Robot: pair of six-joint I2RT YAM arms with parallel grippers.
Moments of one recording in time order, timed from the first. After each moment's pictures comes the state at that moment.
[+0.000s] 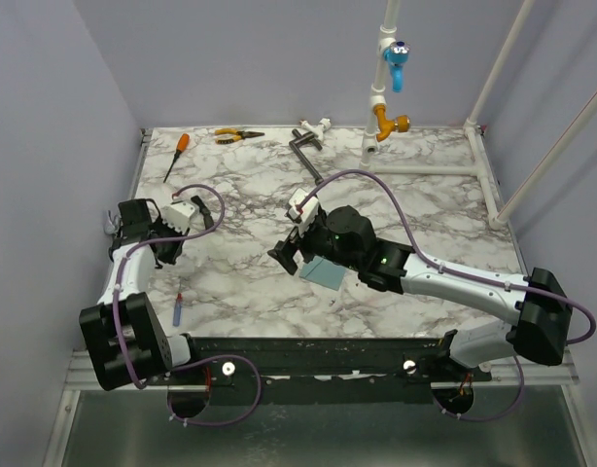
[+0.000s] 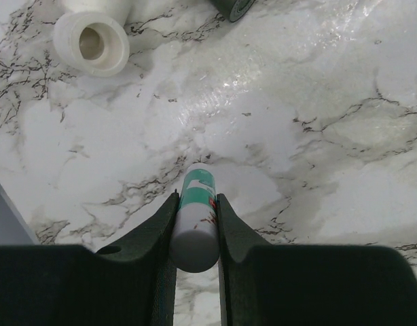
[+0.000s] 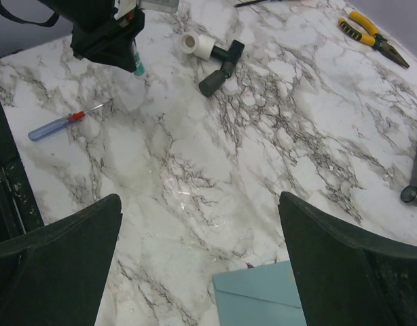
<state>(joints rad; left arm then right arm) 0.31 1.26 0.75 -0.46 0.37 0.75 1.05 1.38 1.02 0.12 0.05 -0.07</state>
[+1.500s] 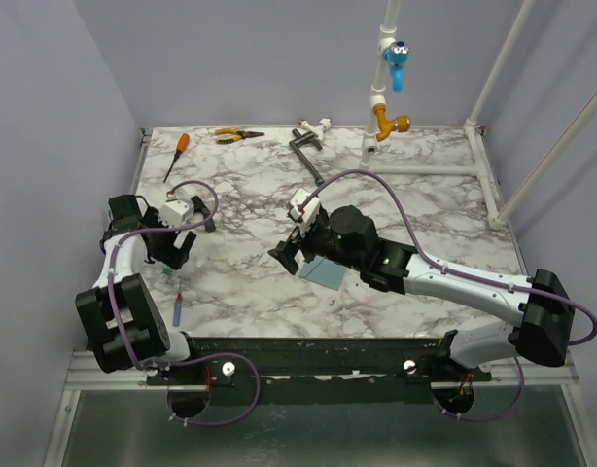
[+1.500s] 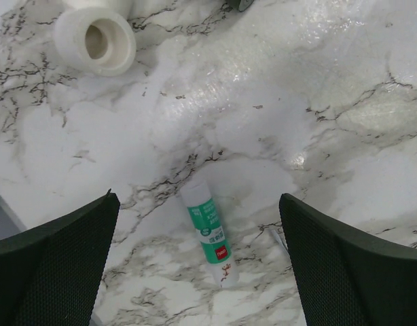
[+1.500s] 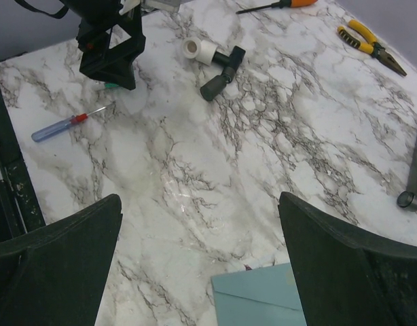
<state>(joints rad) 0.38 1.39 0.82 -0.53 0.44 0.88 1.05 1.37 1.02 0.12 0.05 -0.09</state>
